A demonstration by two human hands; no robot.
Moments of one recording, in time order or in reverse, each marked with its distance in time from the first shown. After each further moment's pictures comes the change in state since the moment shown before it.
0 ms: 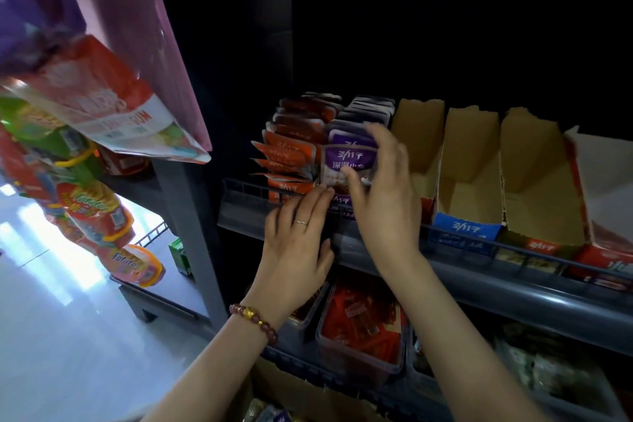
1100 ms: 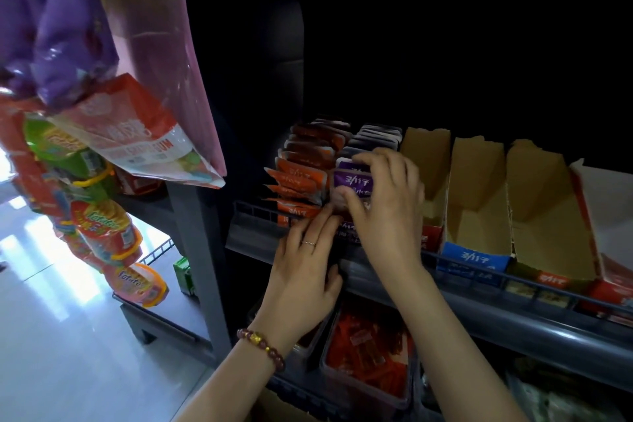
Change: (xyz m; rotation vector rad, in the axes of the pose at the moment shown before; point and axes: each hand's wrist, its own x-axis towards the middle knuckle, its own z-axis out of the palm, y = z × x) left_hand 0.003 -0.001 -0.003 -0.114 0.026 0.016; right_hand 0.018 -0.007 0.006 -0.142 0.041 -0.050
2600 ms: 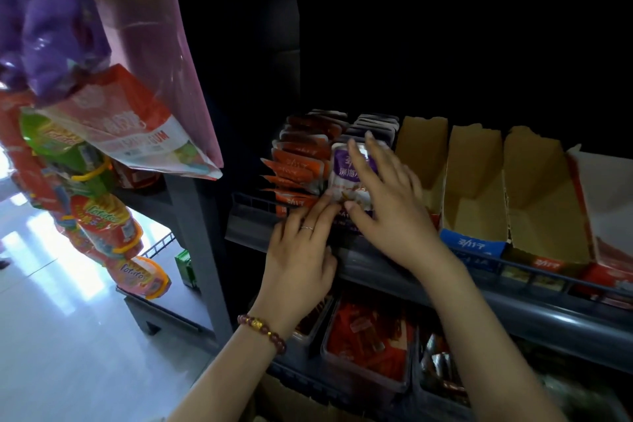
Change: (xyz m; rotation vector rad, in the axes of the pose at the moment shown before) left_hand 0.005 0.001 -0.006 0.057 -0.046 -0.034; right_hand -0.002 0.024 -0.020 -0.013 -0.517 -0.138
